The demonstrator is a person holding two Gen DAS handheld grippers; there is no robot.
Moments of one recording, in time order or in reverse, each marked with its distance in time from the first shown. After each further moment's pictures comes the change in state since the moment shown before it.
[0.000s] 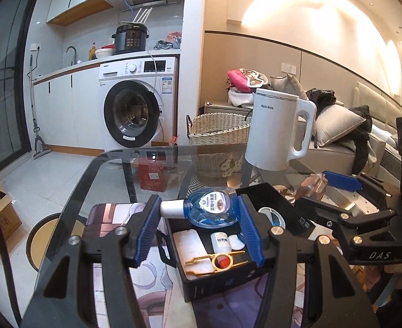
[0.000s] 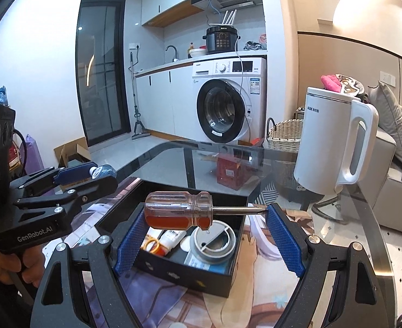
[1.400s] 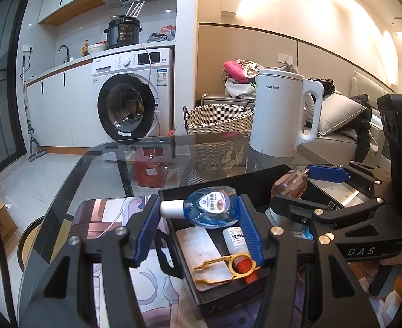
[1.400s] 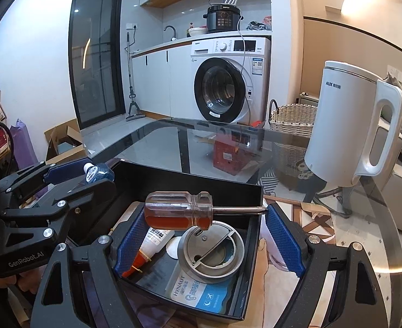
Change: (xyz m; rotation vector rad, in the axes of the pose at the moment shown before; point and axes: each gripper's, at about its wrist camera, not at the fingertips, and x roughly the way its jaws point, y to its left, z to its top) left arm 0.048 0.006 -0.020 0.042 0.027 -0.011; right arm 0.079 -0.003 -0.011 -0.029 0.103 -0.024
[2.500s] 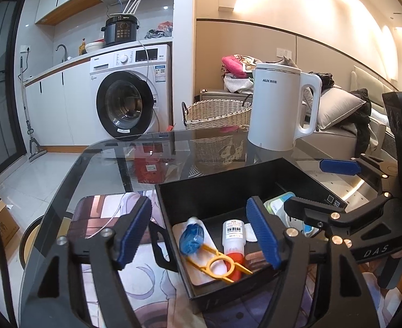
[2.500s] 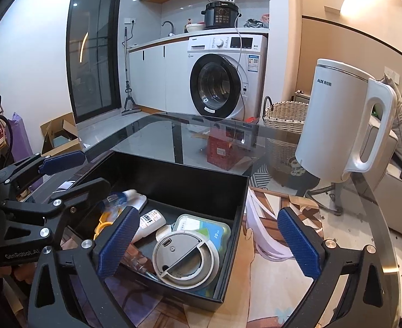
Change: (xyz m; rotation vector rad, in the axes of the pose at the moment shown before) left arm -0.001 -0.003 -0.001 0.015 0.027 0.004; right arm -0.007 -0.009 -0.006 -0.018 0.024 -0.028
